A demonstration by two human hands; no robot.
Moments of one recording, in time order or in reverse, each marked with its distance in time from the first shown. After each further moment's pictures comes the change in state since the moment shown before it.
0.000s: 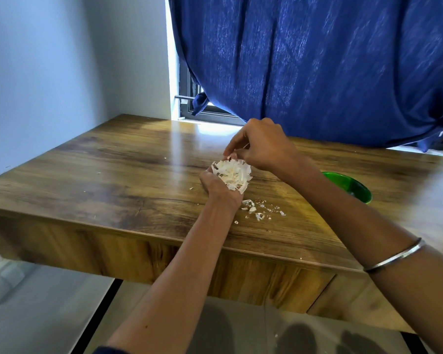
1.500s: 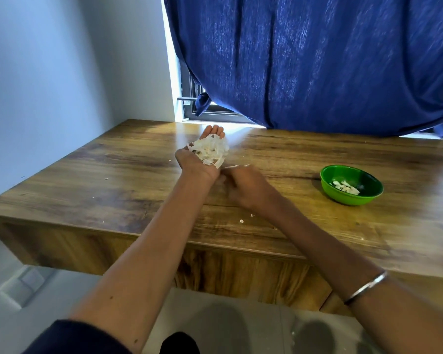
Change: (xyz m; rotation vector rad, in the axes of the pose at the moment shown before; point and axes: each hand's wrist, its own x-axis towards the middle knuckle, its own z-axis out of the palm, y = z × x) left_hand 0.005 0.061 0.031 -0.096 -0.122 -0.005; right_hand -0.029 0.012 0.087 0.201 -0.024 -0.078
